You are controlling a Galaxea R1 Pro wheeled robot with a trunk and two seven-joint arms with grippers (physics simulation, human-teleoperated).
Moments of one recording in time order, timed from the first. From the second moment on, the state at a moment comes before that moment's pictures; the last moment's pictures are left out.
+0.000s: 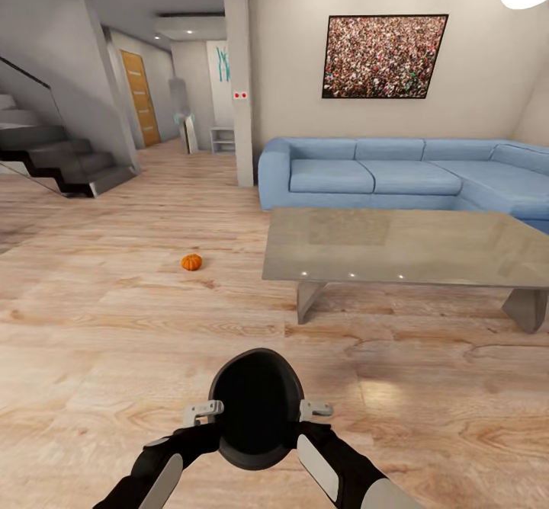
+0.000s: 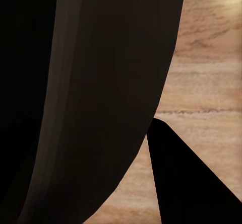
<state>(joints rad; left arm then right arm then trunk) -0.25 0.07 -0.33 -1.10 0.55 0.49 0.22 -0.56 0.17 0.59 -0.52 -0.69 0.32 -0.40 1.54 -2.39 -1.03</state>
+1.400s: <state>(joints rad) -0.25 0.07 -0.33 -1.10 0.56 0.49 0.22 -0.56 0.17 0.59 -0.52 -0.69 0.32 -0.40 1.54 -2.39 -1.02</state>
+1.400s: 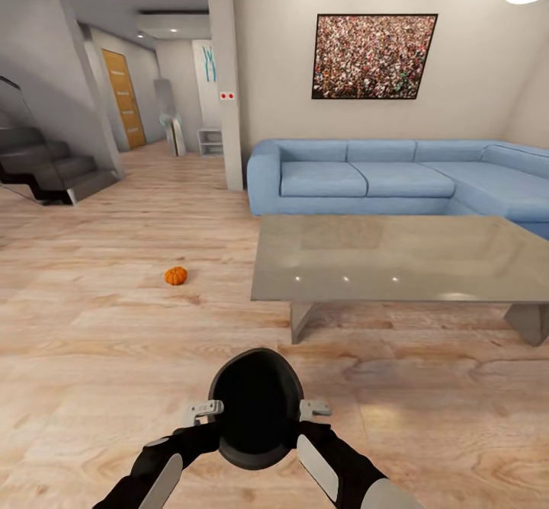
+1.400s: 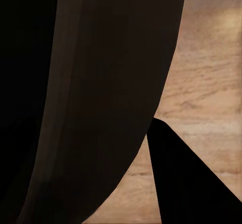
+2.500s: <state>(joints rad) -0.25 0.07 -0.33 -1.10 0.55 0.49 0.22 -0.56 0.17 0.59 -0.52 -0.69 0.32 -0.40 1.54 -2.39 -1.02</state>
